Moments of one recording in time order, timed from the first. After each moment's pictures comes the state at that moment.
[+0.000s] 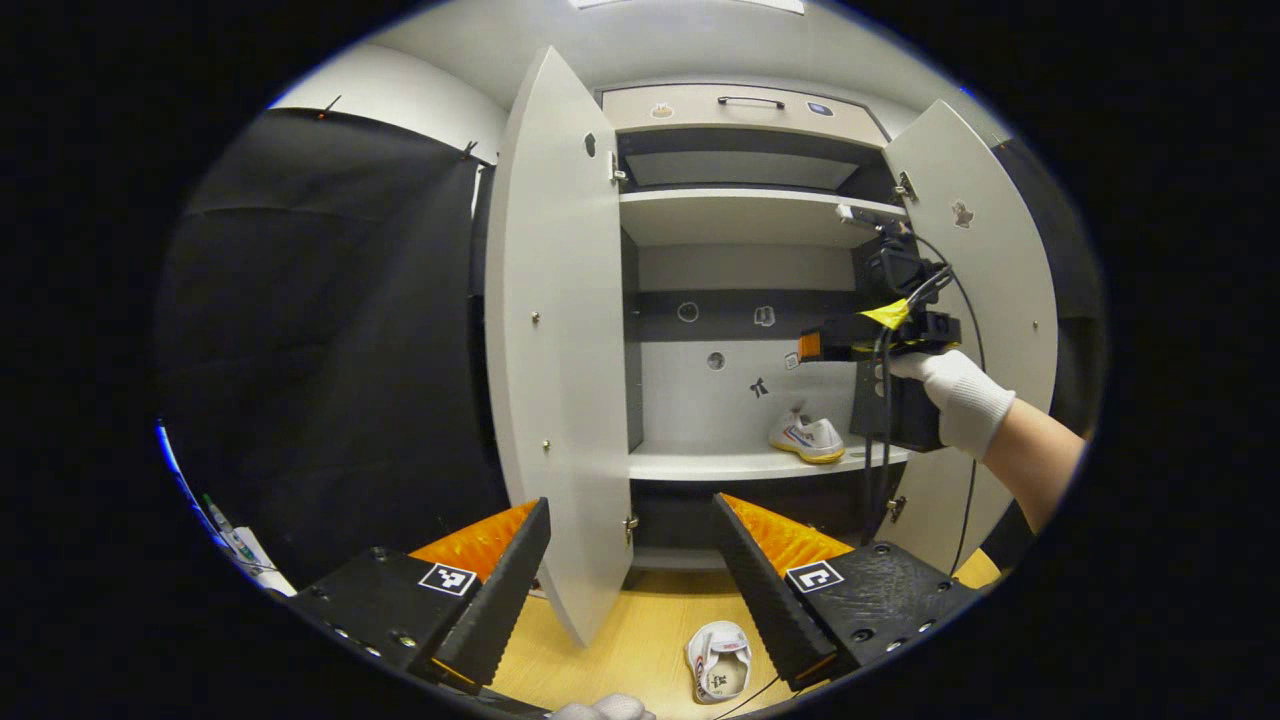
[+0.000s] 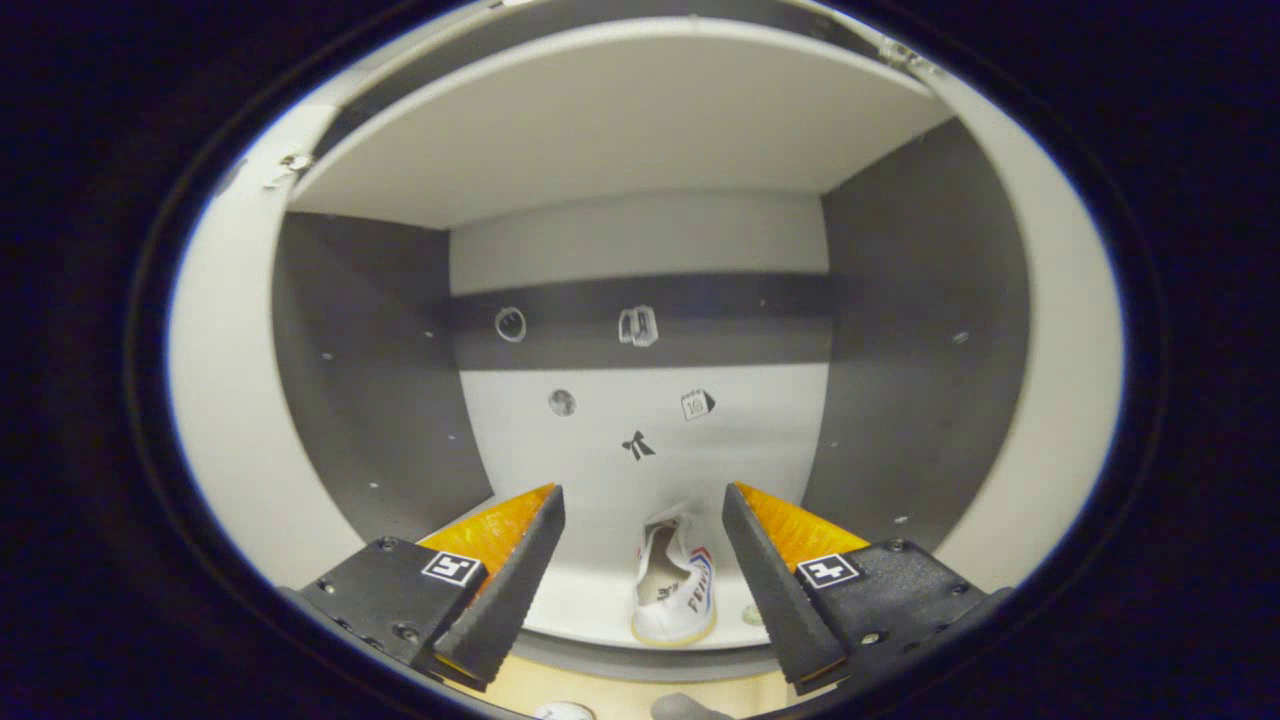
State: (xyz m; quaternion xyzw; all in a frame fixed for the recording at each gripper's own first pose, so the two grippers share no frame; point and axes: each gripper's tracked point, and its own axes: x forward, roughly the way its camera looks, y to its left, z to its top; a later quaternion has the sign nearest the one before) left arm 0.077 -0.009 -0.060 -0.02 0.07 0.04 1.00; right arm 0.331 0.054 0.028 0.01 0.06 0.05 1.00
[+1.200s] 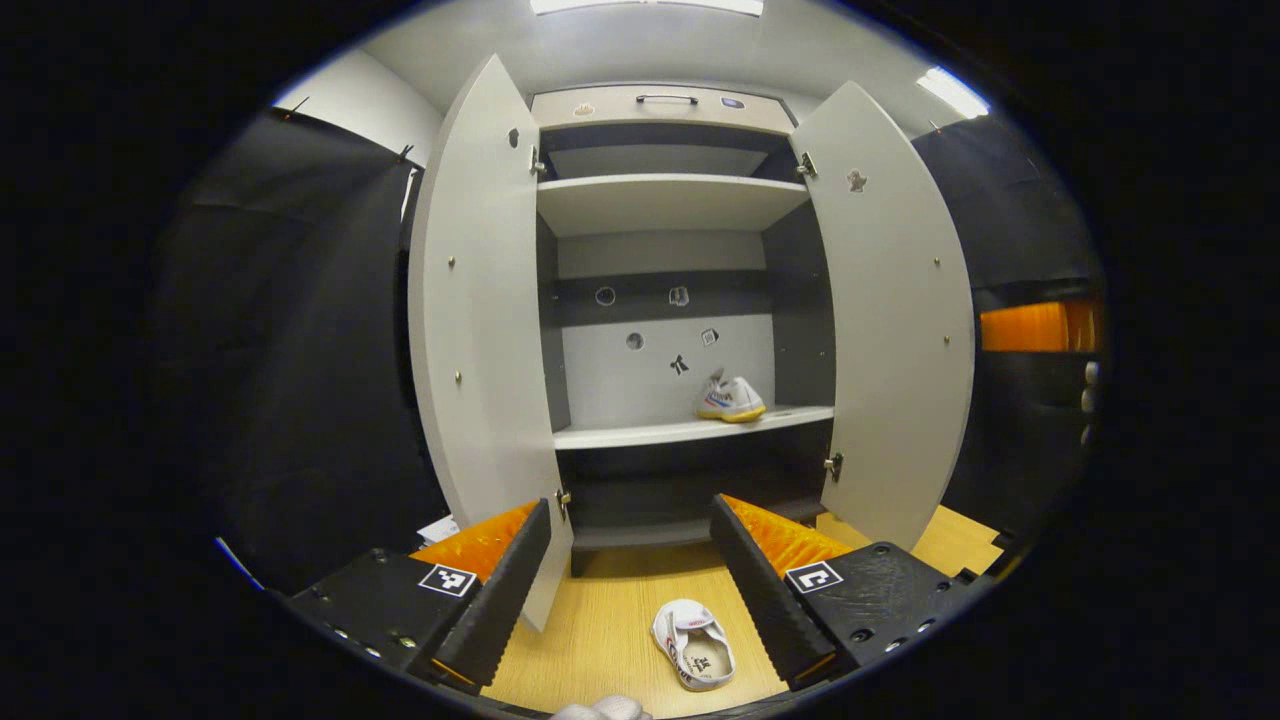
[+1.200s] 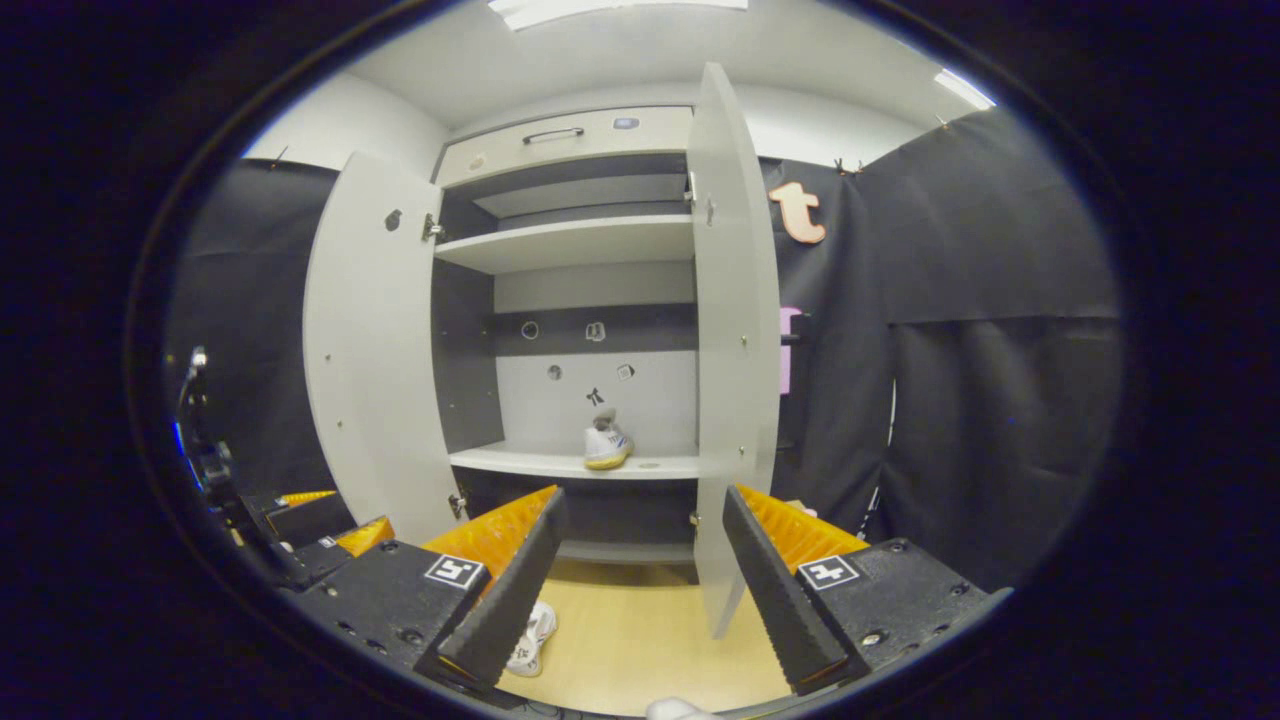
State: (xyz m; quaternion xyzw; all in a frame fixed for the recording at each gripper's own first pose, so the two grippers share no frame) left arm 0.040 -0.051 -0.144 0.00 0.07 -0.03 1.00; right arm 0.005 -0.041 -0.043 0.01 0.05 0.02 1.00
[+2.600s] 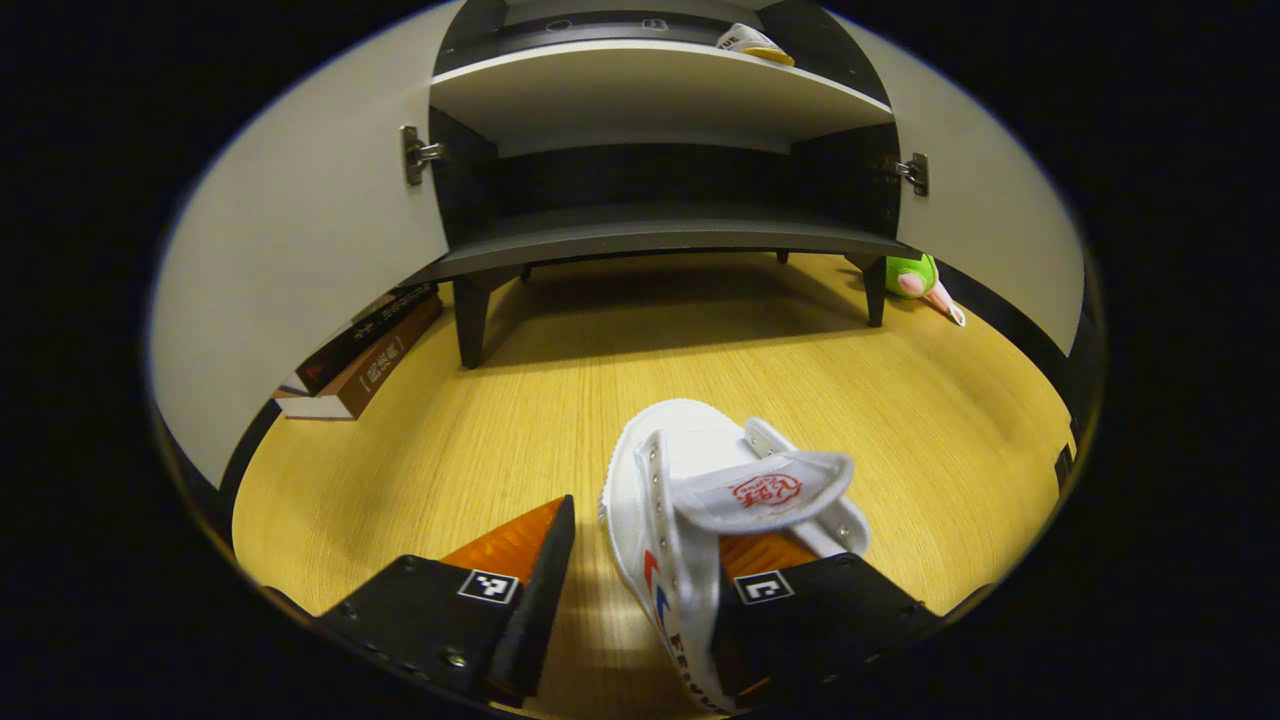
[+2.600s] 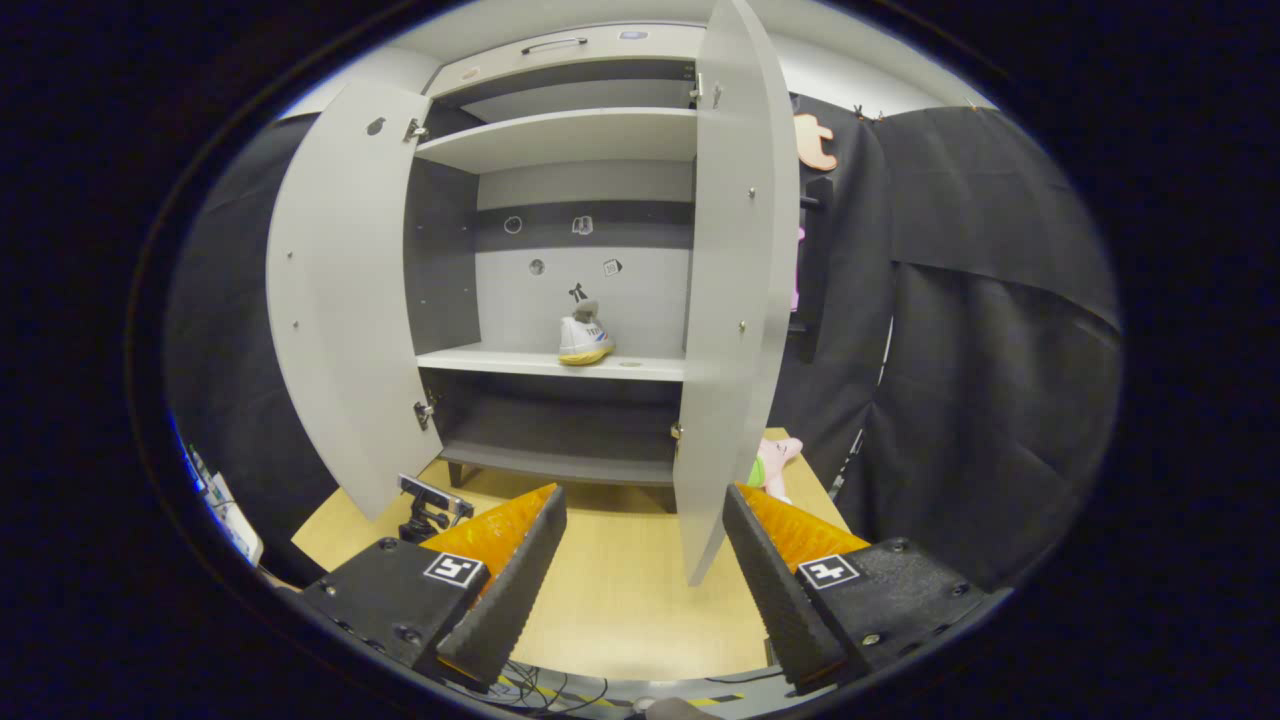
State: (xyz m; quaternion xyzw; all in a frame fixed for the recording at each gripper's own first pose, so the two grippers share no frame) left arm 0.124 -0.099 -0.428 0.01 0.33 -0.09 0.94; right arm 0.018 -0.061 -0.127 -0.02 0.18 -0.01 0.98
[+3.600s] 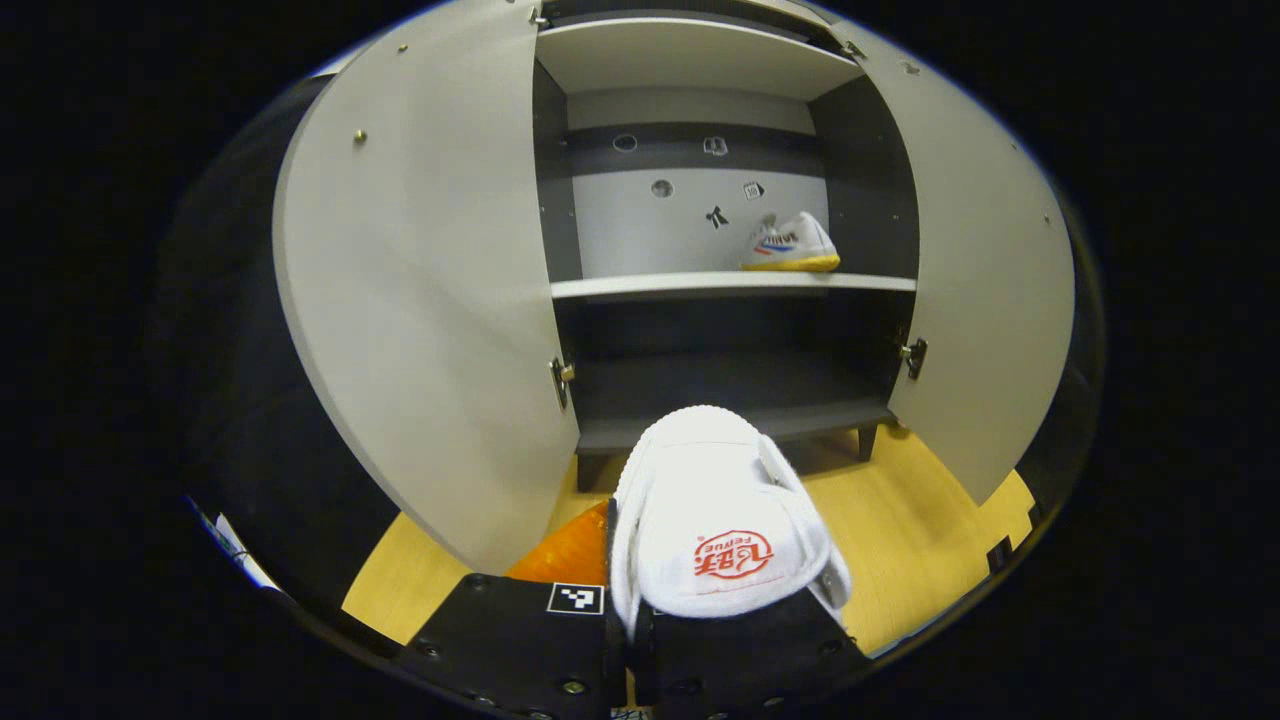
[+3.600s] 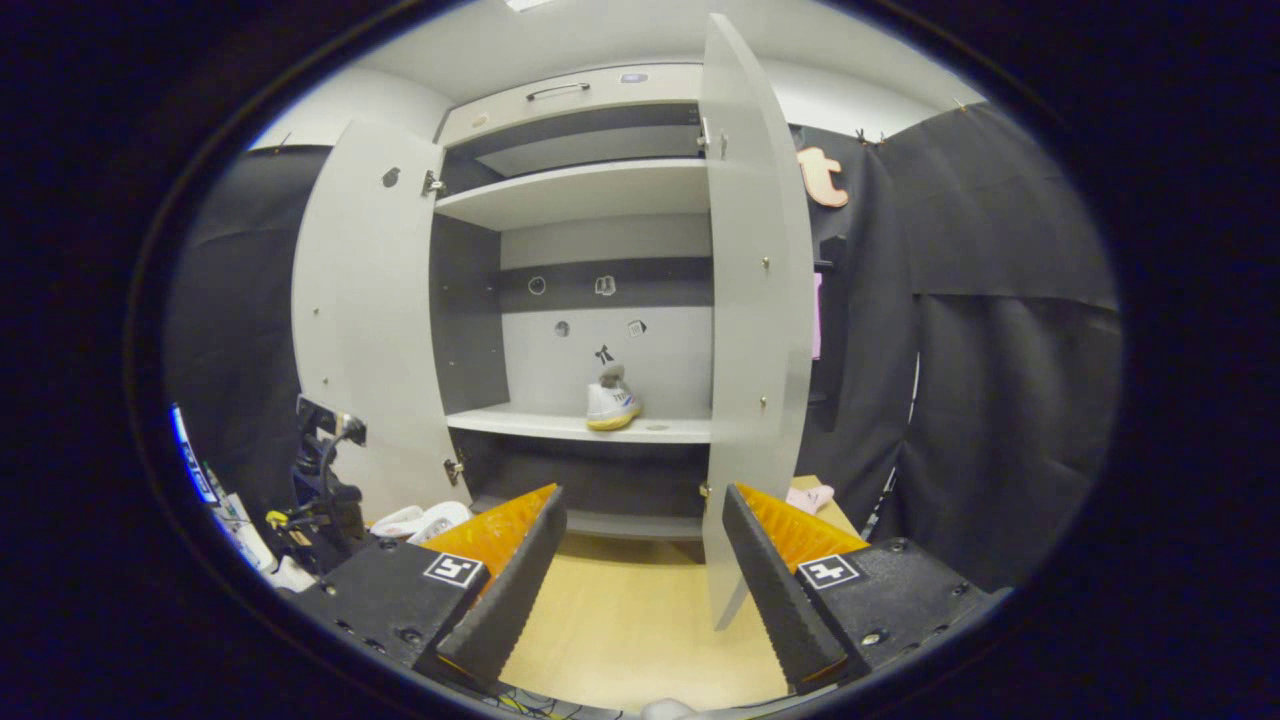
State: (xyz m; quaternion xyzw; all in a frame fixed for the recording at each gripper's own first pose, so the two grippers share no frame) left arm 0.112 -0.027 -0.180 0.01 0.22 0.00 0.98; right arm 0.044 -0.041 -0.081 0.01 0.09 0.05 0.99
